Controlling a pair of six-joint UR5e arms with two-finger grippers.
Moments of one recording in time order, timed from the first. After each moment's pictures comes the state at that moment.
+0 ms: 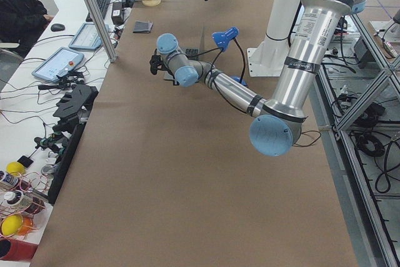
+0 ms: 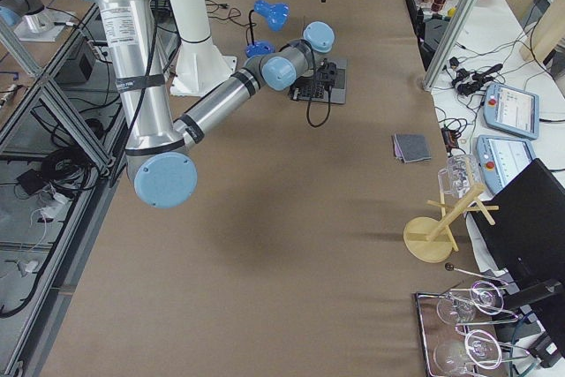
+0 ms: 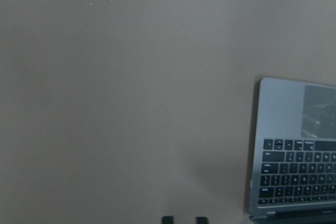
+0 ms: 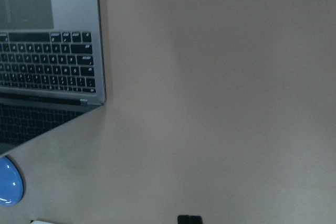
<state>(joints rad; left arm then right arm) -1.02 -1.87 -1.76 -1.93 -2.48 -0.97 0.94 -1.40 2.10 -1.61 2.56 0.94</state>
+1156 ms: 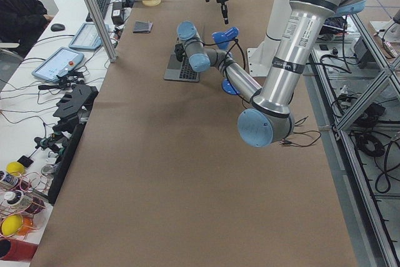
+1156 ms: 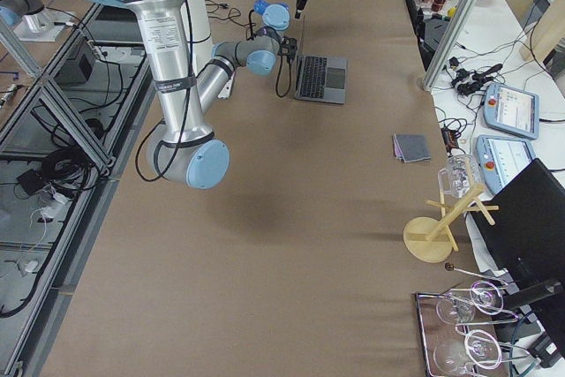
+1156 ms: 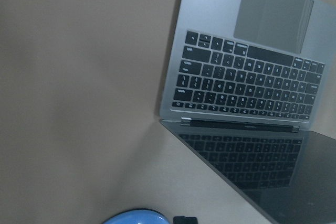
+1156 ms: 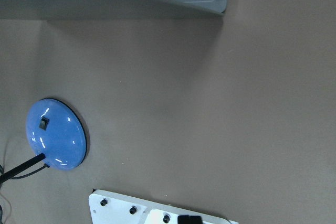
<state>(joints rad) -0.79 -1.93 -1.86 -1.94 -2.50 -1.32 0.53 -1.26 2.09 -1.31 2.28 1.39</state>
